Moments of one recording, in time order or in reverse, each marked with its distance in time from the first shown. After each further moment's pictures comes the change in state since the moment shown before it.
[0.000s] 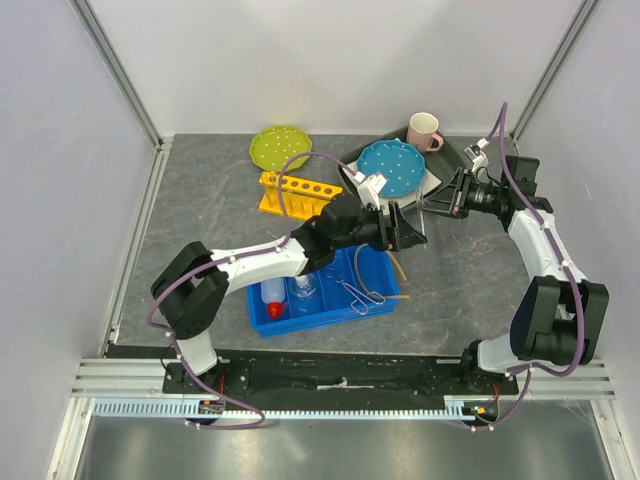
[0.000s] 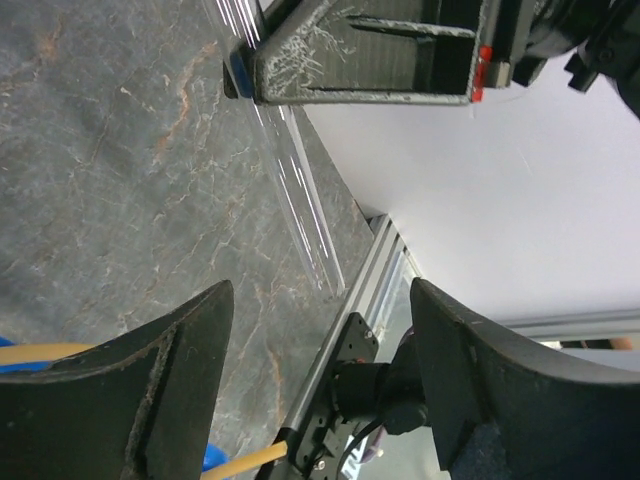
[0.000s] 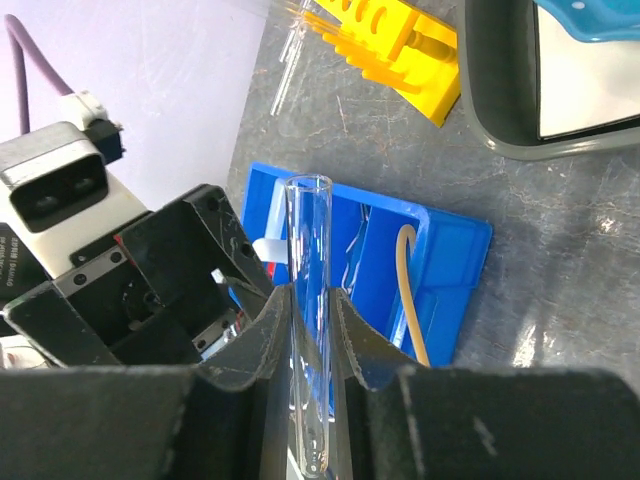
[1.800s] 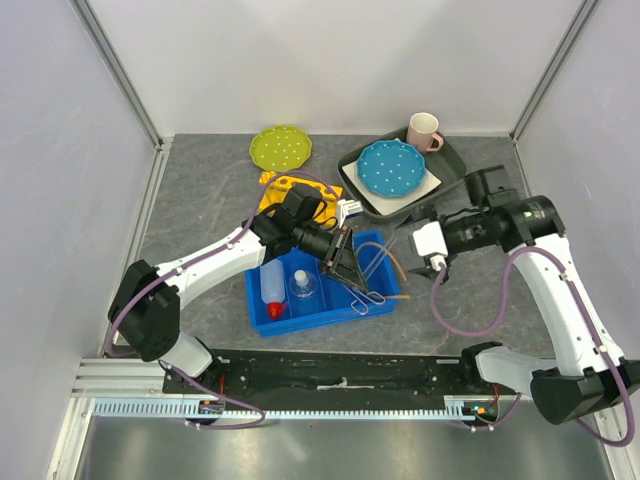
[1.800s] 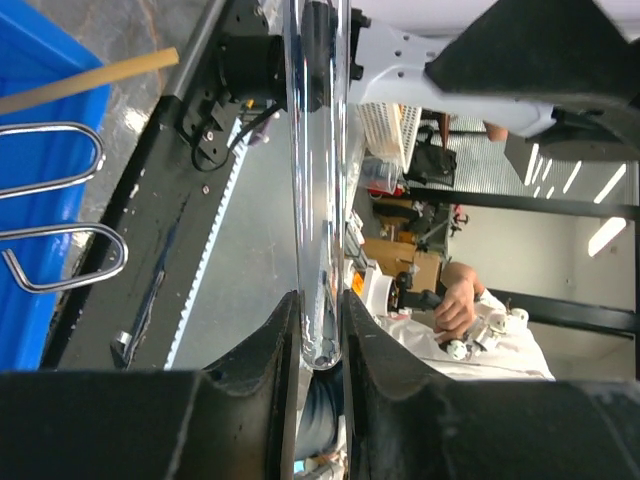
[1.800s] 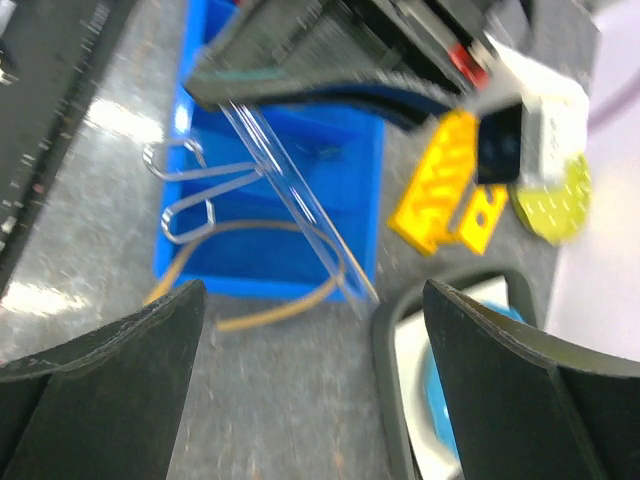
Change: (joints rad) left arm 0.185 -0.215 -0.045 -0.661 0.752 0.092; right arm 0.363 -0.295 0.294 -0.940 0.171 -1.955
